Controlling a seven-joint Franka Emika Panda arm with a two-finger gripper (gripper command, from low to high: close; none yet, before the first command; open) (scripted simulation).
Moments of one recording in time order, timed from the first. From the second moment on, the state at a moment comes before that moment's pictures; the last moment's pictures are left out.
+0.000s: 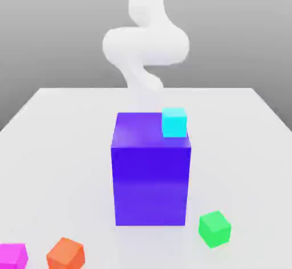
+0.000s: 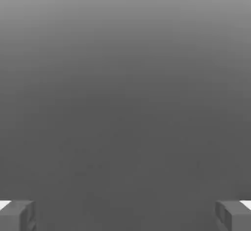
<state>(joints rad) 0.02 -0.71 -0.05 -2.29 0.02 2.32 0.75</state>
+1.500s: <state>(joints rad) -0.15 0.60 -0.32 -2.13 0.40 2.67 -0.02</state>
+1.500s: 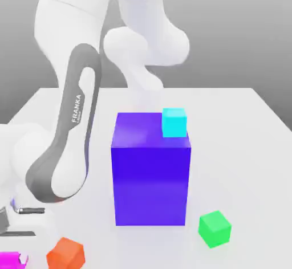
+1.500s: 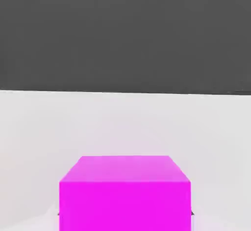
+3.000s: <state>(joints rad) -0.05 -0.02 0.16 -2.42 0.56 2.53 -1.60</state>
